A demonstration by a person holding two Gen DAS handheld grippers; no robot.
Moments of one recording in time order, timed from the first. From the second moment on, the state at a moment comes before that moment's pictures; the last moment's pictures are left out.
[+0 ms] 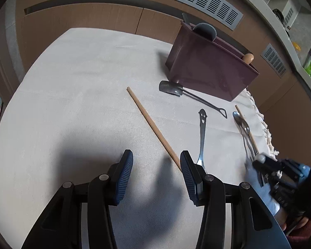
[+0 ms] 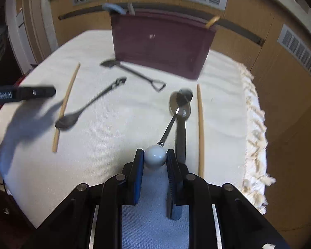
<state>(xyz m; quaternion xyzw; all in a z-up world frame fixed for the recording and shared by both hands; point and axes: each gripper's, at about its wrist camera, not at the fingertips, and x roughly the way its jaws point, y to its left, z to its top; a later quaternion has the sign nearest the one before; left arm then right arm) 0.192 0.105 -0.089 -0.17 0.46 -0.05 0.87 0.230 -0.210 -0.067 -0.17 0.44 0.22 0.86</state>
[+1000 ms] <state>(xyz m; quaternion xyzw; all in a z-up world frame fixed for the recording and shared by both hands) 0.283 0.058 -0.072 -0.19 0.46 -0.16 0.85 0.283 -0.256 0.042 -0.03 0.34 0.24 0.91</state>
